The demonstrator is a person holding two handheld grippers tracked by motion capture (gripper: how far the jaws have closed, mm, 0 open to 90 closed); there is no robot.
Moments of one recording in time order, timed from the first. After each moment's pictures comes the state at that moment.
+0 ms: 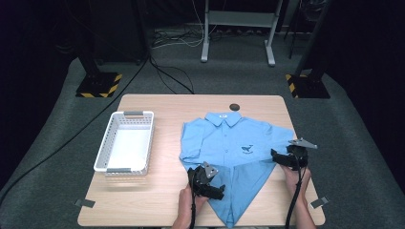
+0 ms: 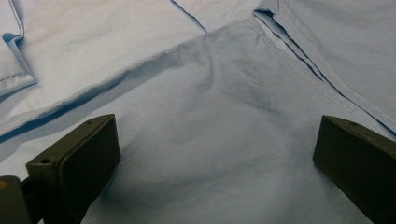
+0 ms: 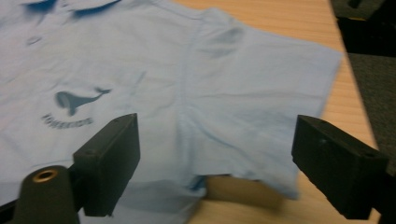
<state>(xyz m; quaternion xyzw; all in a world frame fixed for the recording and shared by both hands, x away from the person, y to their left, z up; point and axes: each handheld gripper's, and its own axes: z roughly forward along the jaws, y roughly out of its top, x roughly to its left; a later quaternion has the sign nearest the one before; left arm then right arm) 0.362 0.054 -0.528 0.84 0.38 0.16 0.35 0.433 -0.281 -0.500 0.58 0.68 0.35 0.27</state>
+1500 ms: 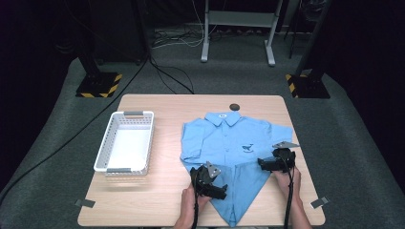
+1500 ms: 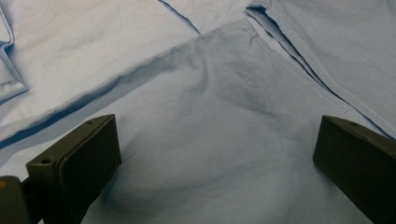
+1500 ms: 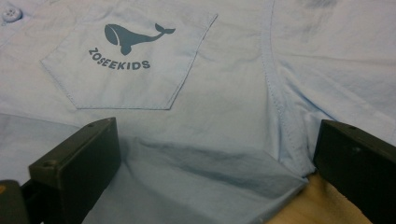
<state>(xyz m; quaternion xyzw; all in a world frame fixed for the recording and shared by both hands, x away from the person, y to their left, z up) 0.364 0.045 -0.528 0.84 0.38 0.16 0.35 0.445 -0.256 -0.526 0.52 0.76 0.32 0.21</state>
